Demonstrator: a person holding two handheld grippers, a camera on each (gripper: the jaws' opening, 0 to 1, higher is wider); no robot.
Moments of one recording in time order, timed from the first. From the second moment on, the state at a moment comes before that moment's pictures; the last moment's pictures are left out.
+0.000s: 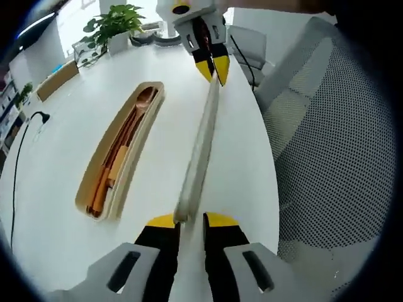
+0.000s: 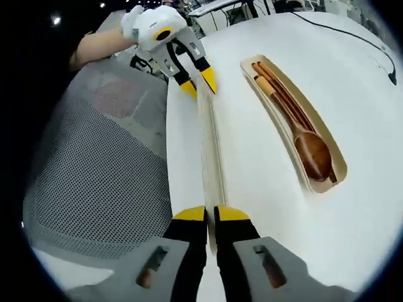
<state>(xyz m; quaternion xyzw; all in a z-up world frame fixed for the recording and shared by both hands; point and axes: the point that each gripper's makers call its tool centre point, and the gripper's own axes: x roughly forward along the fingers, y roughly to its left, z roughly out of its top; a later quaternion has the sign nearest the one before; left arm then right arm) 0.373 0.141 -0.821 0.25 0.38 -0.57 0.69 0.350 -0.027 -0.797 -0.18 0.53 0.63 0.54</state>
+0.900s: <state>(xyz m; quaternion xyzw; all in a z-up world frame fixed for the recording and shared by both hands) 0.366 0.123 -0.807 0.05 0.39 -0.59 0.71 0.343 -0.028 -0.782 -0.08 0.55 0.67 0.49</state>
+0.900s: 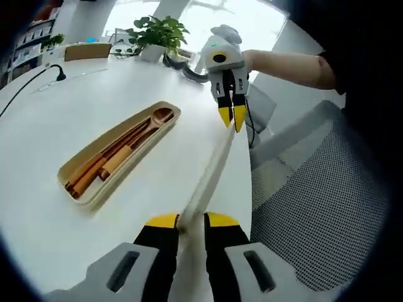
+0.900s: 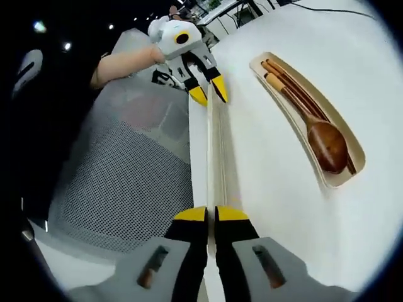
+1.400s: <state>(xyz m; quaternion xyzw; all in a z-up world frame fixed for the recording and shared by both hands) 0.336 0.114 -0.782 -0.03 0.43 -0.63 0.65 0.353 -0.029 -0.777 -0.10 0.55 0.65 0.51</state>
